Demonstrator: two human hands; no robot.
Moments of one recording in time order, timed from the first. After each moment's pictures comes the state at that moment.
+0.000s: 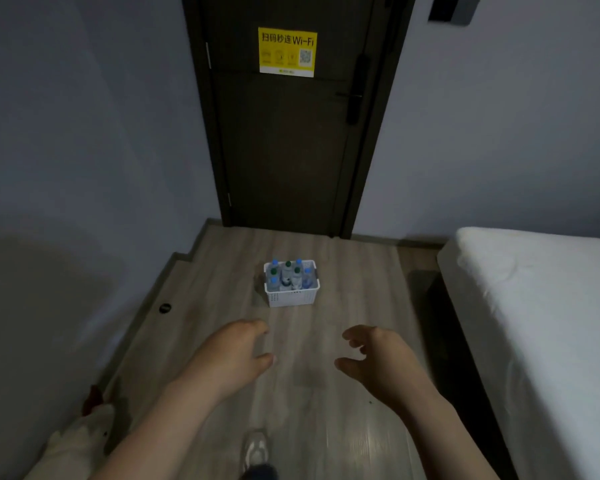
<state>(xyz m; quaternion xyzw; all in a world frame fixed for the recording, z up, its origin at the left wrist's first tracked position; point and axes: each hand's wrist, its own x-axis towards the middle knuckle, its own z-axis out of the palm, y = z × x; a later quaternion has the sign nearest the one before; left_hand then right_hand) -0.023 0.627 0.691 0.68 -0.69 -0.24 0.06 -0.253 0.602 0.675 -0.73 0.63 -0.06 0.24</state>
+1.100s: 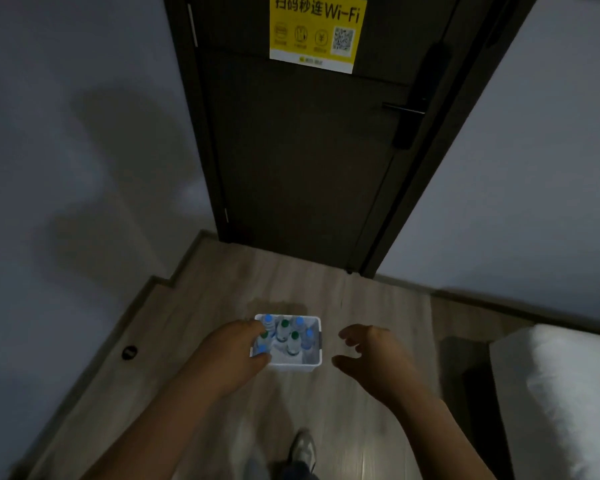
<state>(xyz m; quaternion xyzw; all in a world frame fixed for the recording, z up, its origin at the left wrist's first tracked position) 0.019 0.130 0.638 0.72 -0.62 -0.30 0.09 -0.209 0.070 0.624 -0.76 0.59 0.01 0.26</state>
